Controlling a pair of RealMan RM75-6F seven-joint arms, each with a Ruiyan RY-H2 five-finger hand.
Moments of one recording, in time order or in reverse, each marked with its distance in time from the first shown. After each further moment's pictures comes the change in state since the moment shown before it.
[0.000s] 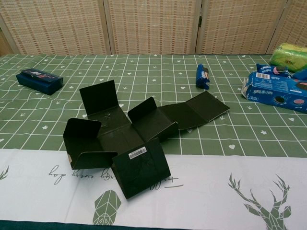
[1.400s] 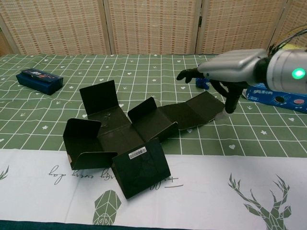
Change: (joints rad) left arm 0.069 0.018 0.002 0.078 0.008 0.021 -0.149; right arm 0.738 -0.316 0.207 -0.112 0.843 -0.708 -0.897
